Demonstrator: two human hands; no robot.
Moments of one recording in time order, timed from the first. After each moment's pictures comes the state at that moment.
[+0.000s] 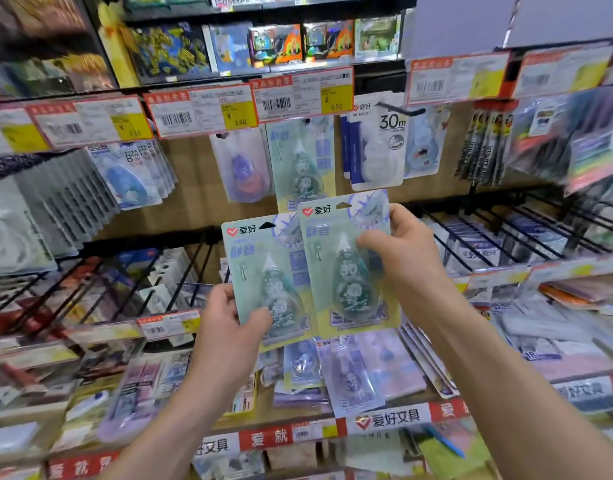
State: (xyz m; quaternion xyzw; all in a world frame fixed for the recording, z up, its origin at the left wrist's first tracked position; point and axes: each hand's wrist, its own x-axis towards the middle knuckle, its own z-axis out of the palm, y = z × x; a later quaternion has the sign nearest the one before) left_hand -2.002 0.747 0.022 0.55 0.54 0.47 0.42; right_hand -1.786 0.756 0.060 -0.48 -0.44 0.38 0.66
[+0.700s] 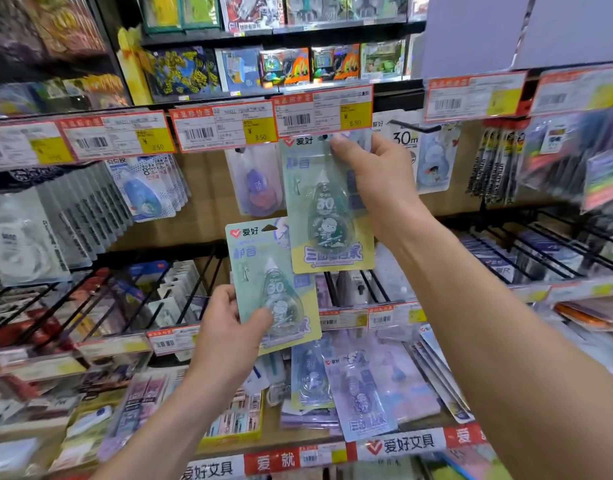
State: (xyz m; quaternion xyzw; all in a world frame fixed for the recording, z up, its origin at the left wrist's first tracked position) left_hand -2.011 0.767 0.026 0.55 0.54 0.48 0.42; right_hand -1.814 0.819 0.146 -0.42 -0.47 0.34 0.70
